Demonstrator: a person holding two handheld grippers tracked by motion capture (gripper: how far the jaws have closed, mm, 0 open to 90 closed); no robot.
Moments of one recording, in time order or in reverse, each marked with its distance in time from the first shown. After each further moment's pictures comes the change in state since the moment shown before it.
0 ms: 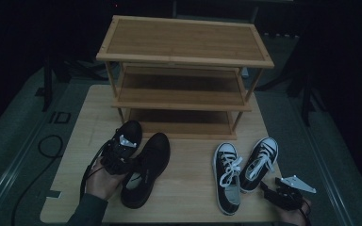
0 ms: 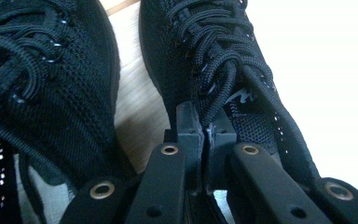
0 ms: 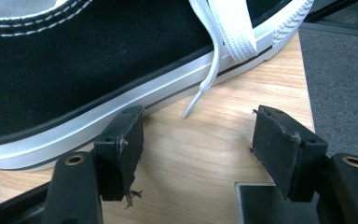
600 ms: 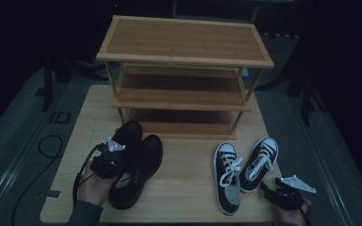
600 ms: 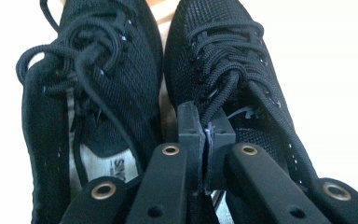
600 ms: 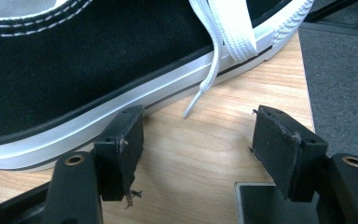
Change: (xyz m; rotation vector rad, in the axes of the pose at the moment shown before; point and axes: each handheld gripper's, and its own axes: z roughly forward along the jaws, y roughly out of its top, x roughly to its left) left arm 0.009 -0.018 -0.009 -0.116 0.105 -0.066; right arm 0.000 0.000 0.000 0.000 0.000 0.001
